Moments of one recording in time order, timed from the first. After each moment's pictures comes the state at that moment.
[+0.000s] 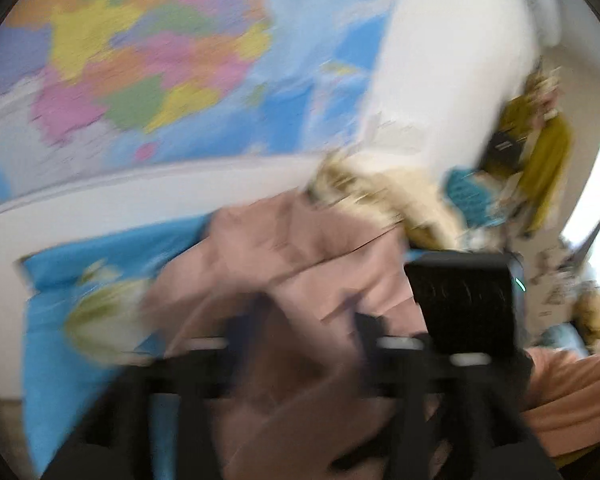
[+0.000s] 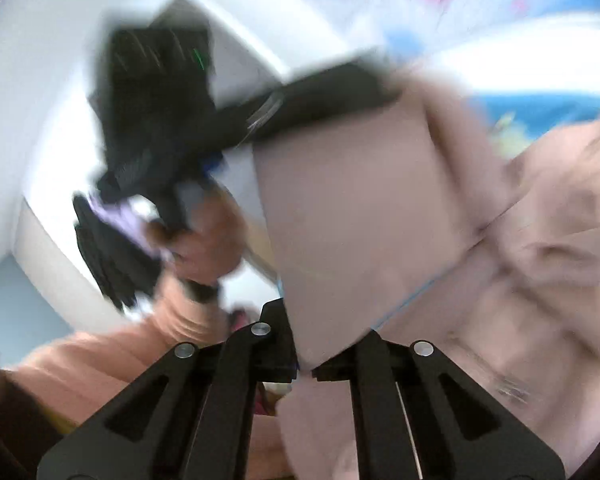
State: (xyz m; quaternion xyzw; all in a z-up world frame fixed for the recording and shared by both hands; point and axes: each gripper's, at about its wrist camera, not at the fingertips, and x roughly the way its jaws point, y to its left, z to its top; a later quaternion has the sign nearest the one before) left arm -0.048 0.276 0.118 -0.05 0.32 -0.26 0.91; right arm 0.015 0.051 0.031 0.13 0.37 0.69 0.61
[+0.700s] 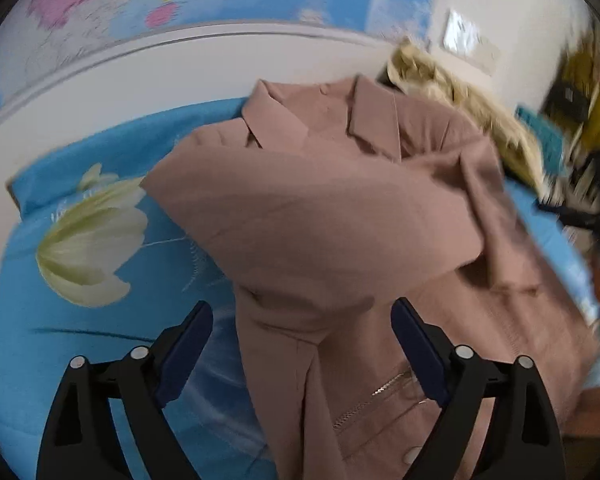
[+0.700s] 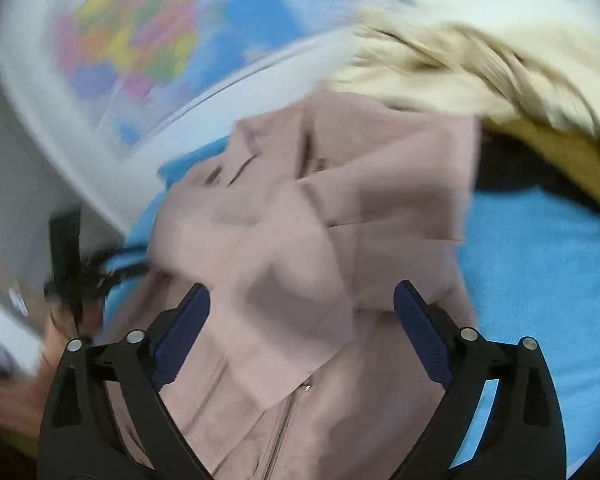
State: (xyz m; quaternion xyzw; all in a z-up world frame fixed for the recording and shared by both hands) left arm -0.004 0.253 -0.042 0.04 0.44 -0.14 0.89; right arm 0.037 -0.139 -0.016 0.07 0.39 0.33 0.86
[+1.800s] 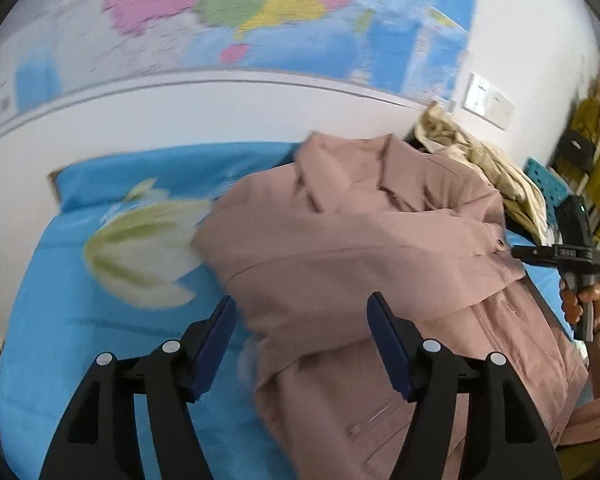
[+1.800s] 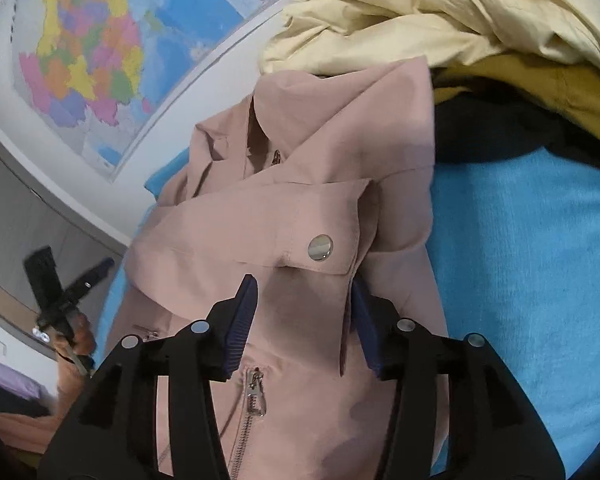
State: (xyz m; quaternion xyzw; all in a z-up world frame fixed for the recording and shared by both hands) left arm -0.019 0.300 -0.005 -0.03 0.37 -0.12 0.92; right arm 0.118 -0.153 -0.053 0.17 0.44 0.31 0.82
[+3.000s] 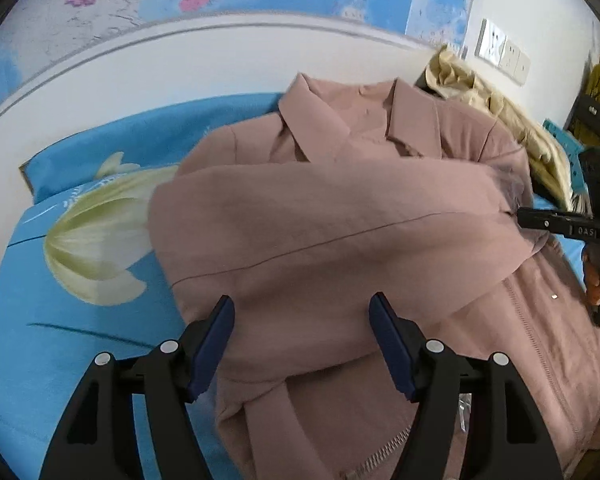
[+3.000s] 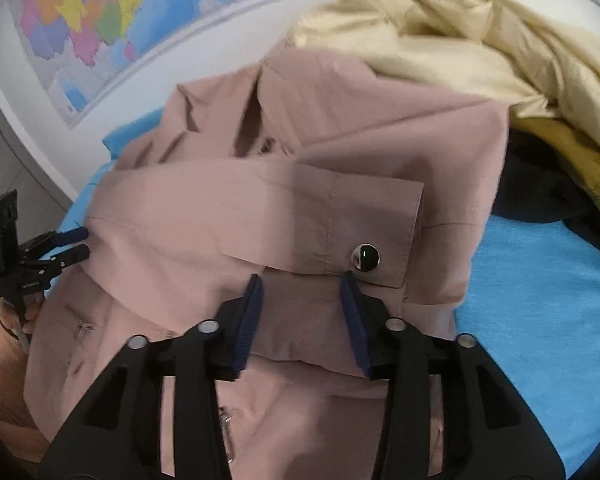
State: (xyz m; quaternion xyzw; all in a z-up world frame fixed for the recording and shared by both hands) left arm 0.002 0.275 -0.039 -0.01 0.42 -0.11 0.90; right arm 0.121 -0.118 -0.050 0.04 0.43 0.27 0.86
